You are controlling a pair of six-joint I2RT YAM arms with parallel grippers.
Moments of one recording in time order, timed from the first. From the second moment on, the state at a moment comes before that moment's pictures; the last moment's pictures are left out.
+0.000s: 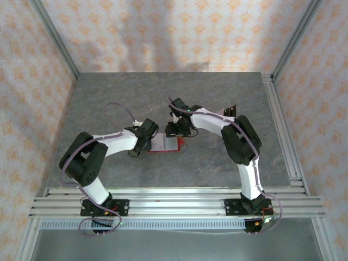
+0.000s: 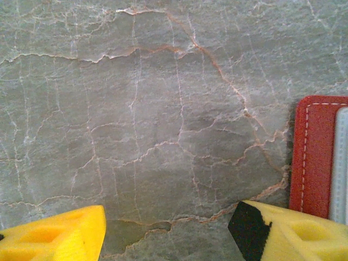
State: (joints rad) left arm -0.50 1.67 0.85 -0.47 -0.40 -0.59; right arm 0.67 2.07 1.51 -0.65 -0.25 0.50
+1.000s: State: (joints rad) left arm -0.50 1.65 0.84 -0.46 -0.40 -0.59; right arm 0.71 2.09 1.52 -0.56 -0.42 0.61
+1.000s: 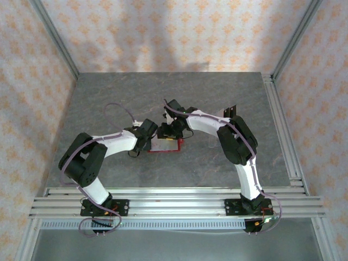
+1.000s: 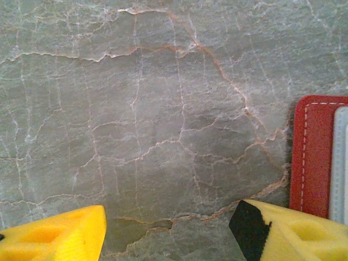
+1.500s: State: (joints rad) left arm -0.51 1.37 0.77 -0.46 -0.26 -0.55; right arm 0.73 2.11 1.52 -0.53 -0.43 0.64
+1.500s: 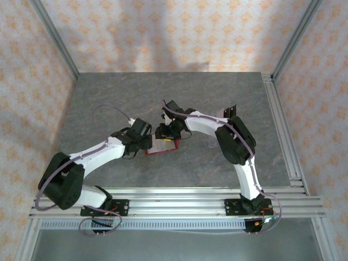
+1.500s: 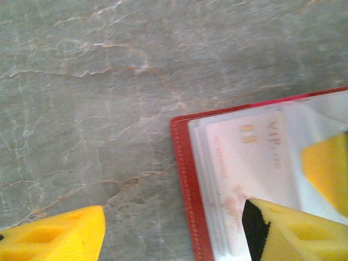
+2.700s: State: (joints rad) left arm -0.67 1.50 0.77 -0.41 -0.32 -0.60; right arm 0.73 2.11 1.52 -0.51 -0.44 0.65
